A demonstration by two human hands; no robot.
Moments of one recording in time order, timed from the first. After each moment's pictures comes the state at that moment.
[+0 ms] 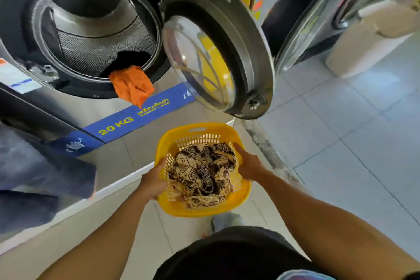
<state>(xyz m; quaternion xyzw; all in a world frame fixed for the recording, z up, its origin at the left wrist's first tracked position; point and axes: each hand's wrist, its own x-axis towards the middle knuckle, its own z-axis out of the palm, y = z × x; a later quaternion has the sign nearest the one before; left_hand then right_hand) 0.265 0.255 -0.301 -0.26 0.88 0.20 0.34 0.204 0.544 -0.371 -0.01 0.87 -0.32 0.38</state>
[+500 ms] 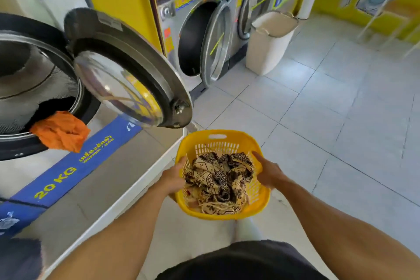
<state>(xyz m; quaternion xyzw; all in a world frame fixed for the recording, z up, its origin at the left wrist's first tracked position) 0.247 0.460 -0.301 -0.02 0.90 0.15 0.41 0.325 0.748 -0.361 0.22 0.87 -0.33 0.30</state>
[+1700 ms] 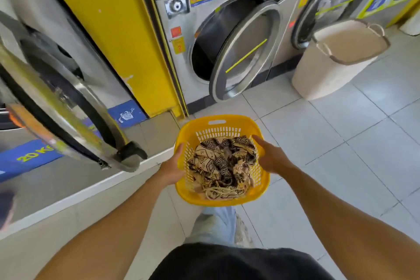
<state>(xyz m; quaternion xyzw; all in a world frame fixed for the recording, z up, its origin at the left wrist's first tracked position) 0.001 0.702 -0.422 -0.20 0.88 0.25 0.35 -0.057 1.012 -0.459 0.02 0.89 -0.31 0.34</state>
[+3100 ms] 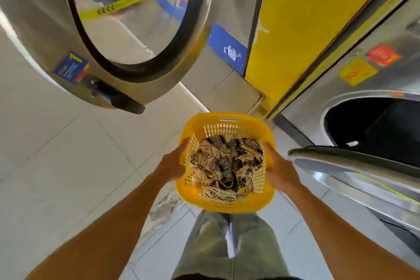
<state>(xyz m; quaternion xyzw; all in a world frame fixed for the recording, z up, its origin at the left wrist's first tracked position) -0.083 0.749 -0.583 -0.69 0.62 0.36 0.13 -0.388 0.825 -0.624 -0.48 0.75 -0.07 0.45</state>
